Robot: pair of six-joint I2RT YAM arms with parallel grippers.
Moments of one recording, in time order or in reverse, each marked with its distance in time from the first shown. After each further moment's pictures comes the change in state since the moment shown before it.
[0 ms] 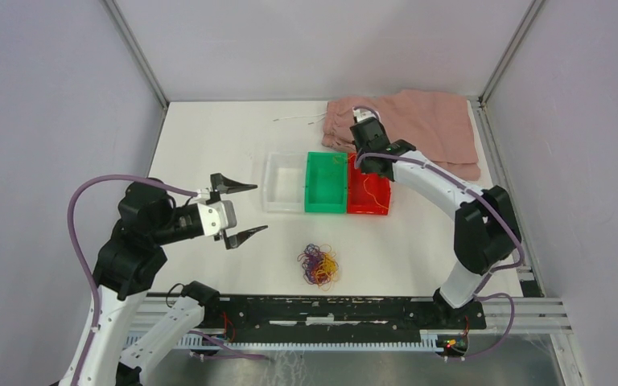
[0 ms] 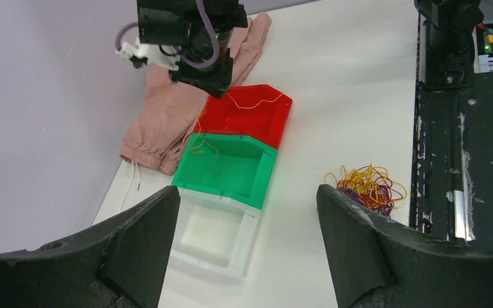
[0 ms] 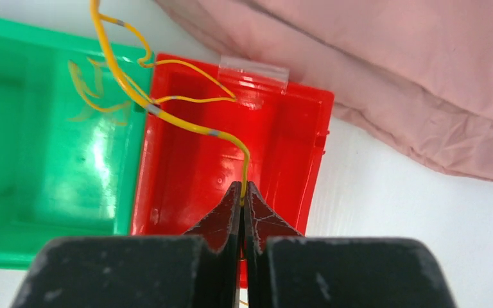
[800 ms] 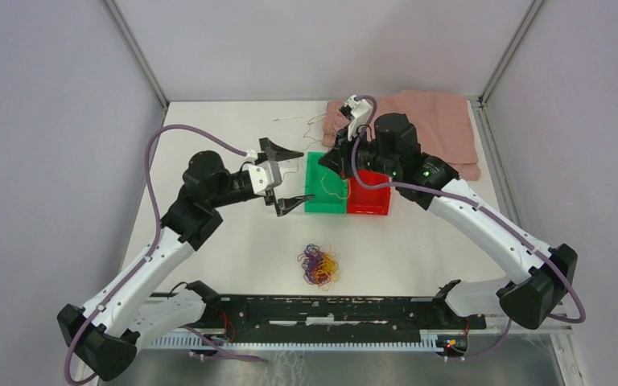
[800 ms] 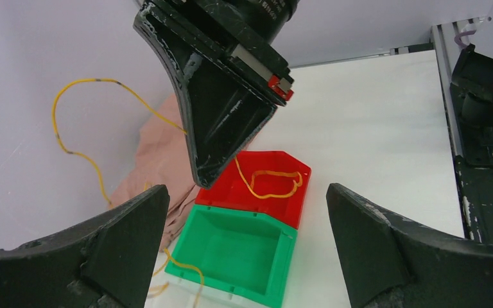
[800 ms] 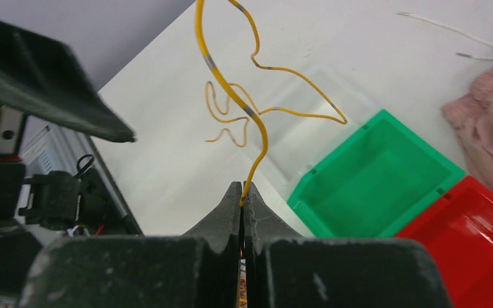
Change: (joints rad) left arm -0.164 0.274 -0.212 0.733 -0.067 -0.231; right arm 0.133 -0.418 -0.038 0.222 -0.650 0.020
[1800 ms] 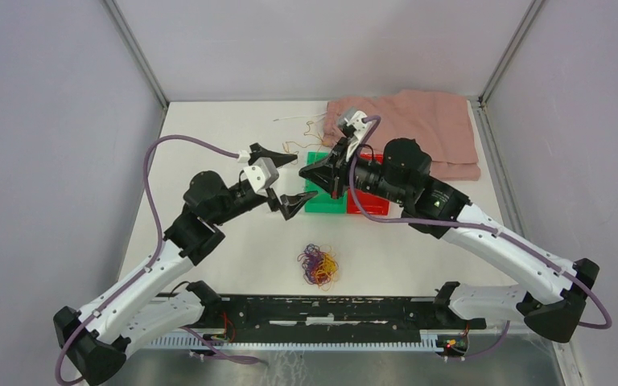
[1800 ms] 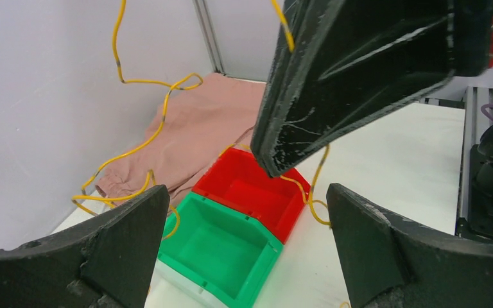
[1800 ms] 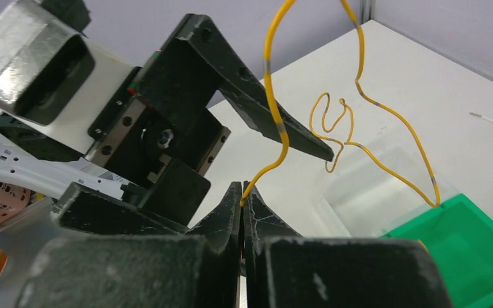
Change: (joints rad) left arm -0.118 -0.079 -0.132 0.164 -0.333 -0.221; right arm 0.220 -0.143 -0.059 0.185 0.041 0.030
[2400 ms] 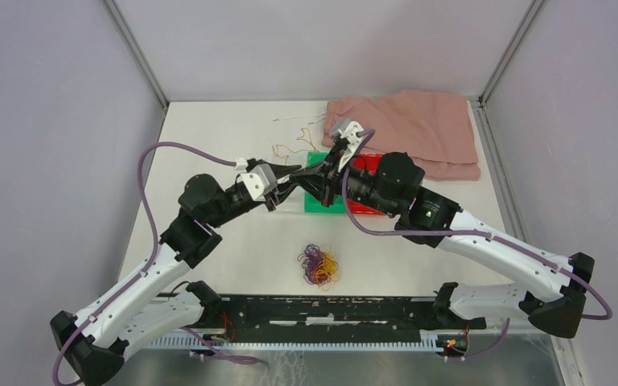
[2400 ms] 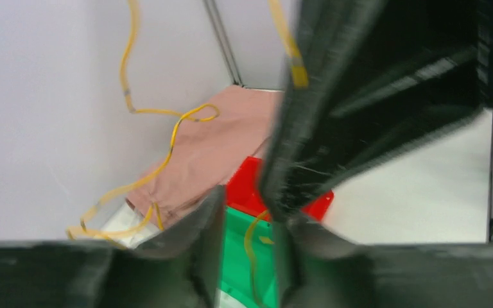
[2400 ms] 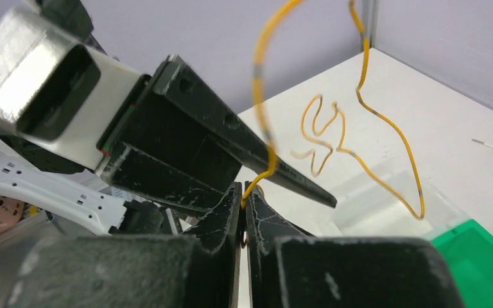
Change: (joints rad) left arm -0.003 -0.021 0.003 0.010 -0.042 0.078; right arm 0.123 -0.001 -0.047 0.117 0.103 -0.030
